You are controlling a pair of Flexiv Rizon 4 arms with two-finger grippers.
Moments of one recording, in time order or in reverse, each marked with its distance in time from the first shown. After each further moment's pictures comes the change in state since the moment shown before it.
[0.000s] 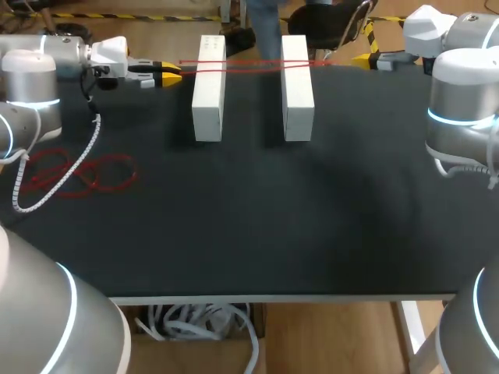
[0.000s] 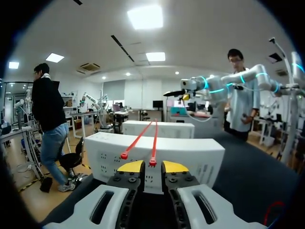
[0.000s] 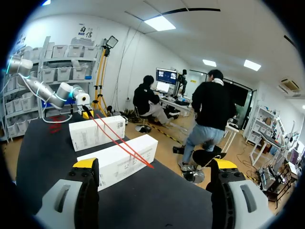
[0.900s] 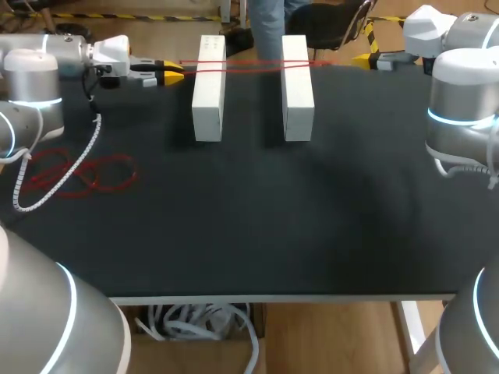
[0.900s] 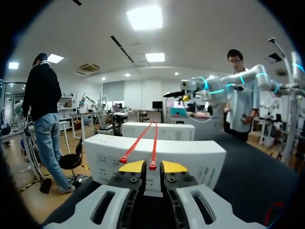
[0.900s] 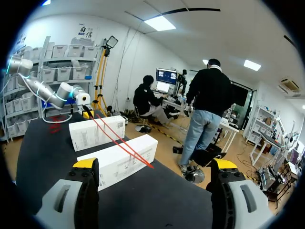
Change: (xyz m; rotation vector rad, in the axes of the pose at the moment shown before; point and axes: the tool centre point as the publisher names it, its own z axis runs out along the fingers) left arm 0.000 -0.003 0.005 0.008 0.003 0.002; right arm 0.000 0.000 0.000 0.000 0.000 0.000
